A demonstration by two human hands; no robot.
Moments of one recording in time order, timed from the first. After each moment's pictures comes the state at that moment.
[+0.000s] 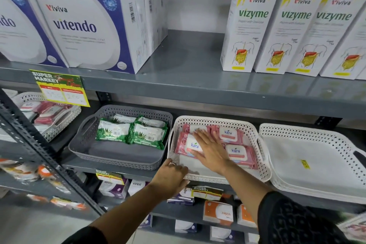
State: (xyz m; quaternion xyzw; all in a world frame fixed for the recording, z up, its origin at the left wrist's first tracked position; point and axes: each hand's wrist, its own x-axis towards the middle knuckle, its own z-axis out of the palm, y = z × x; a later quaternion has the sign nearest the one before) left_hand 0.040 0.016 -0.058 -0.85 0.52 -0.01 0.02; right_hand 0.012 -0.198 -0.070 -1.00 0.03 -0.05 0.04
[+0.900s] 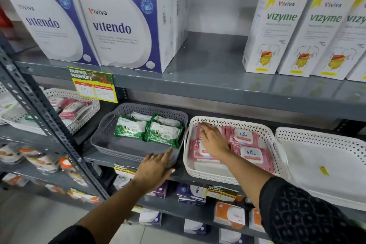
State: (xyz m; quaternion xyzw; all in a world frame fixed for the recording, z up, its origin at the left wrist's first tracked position) left_hand 0.084 0.103 -0.063 -0.91 0.41 -0.03 -0.07; right_hand 0.057 -0.151 -0.030 -0.96 0.08 -0.14 0.25
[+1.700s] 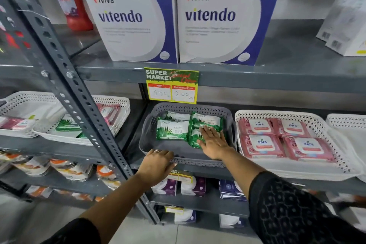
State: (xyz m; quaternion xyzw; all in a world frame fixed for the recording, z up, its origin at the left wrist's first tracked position) left_hand 0.202 0.251 -0.062 -0.89 0.46 -0.04 -0.02; right_hand 0.159 0.000 -0.081 -0.97 0.13 0.11 0.14
